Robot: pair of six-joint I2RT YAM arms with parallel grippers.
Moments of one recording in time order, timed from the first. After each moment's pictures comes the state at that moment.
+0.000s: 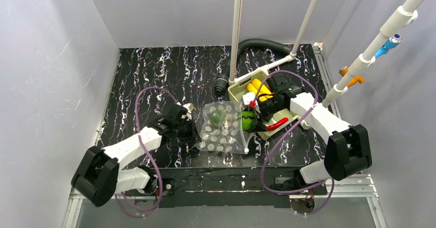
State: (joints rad) left arm -0.58 1.23 0.56 -0.30 0.28 -0.67; right arm 0.43 1.43 1.06 -0.85 -0.94 -1.21
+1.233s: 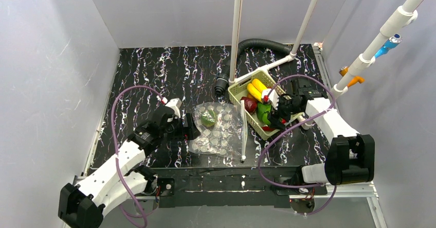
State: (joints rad) left arm -0.56 0.85 0.59 -0.52 0.11 -0.59; right arm 0.13 1.36 0.94 -0.81 -0.64 -1.10
